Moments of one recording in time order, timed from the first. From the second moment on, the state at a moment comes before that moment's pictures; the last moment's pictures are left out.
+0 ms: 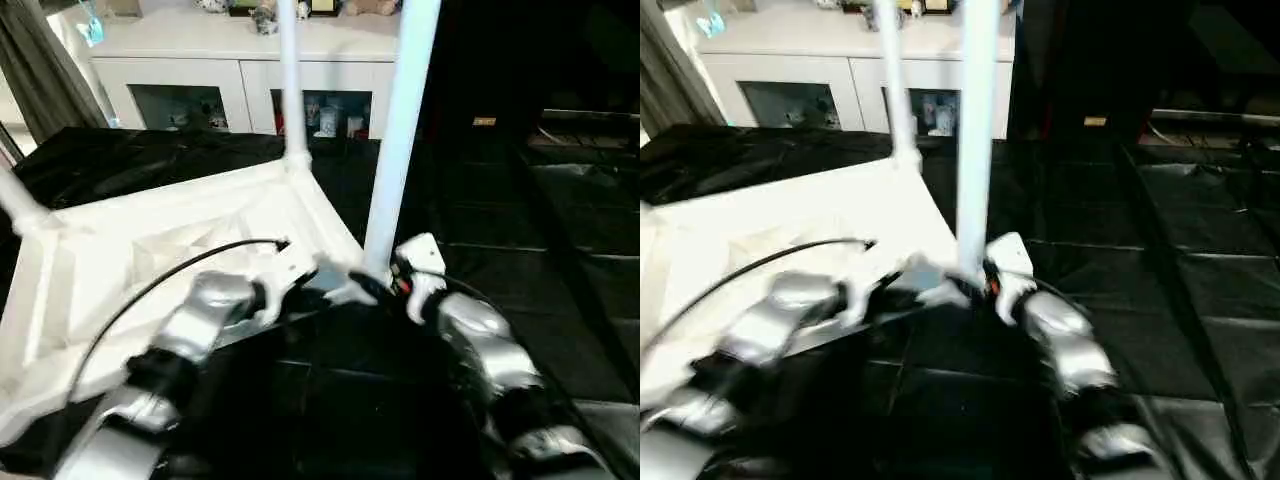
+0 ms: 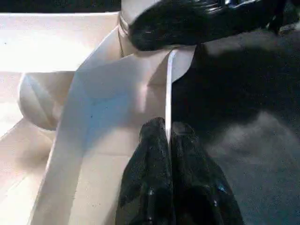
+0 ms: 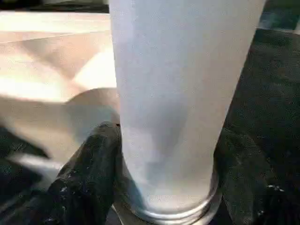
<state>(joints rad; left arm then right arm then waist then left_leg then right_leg) -0.61 0.21 -0.28 0.62 0.03 0.25 -0.82 -0.48 -0.10 0.08 0.67 0.07 0.00 0.40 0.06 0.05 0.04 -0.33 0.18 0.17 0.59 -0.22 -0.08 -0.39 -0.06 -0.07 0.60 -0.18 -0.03</state>
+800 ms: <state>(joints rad) -0.67 0.19 -0.27 0.75 0.07 0.16 -0.73 -0.51 -0.10 0.08 0.74 0.03 -0.05 0.40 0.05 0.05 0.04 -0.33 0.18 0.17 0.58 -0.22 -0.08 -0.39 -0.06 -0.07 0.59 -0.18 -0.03</state>
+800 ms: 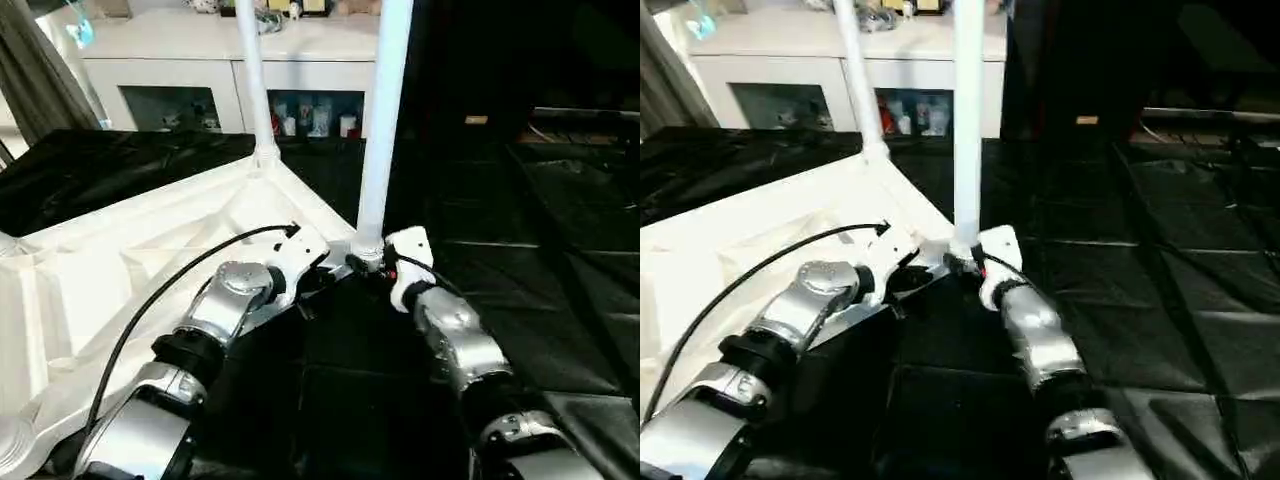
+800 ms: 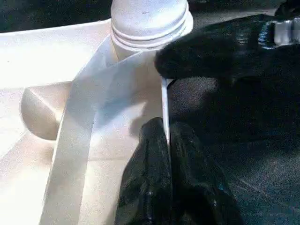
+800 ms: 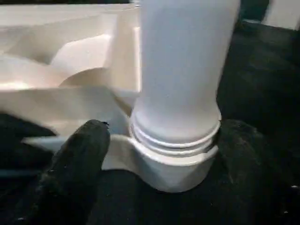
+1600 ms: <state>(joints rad) -0.51 0.37 -0.31 0.56 -0.01 -0.01 -1.21 -0.39 -0.34 0.19 0.54 0.11 -0.13 1.02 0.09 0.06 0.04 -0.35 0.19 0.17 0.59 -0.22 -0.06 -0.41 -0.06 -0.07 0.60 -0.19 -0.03</state>
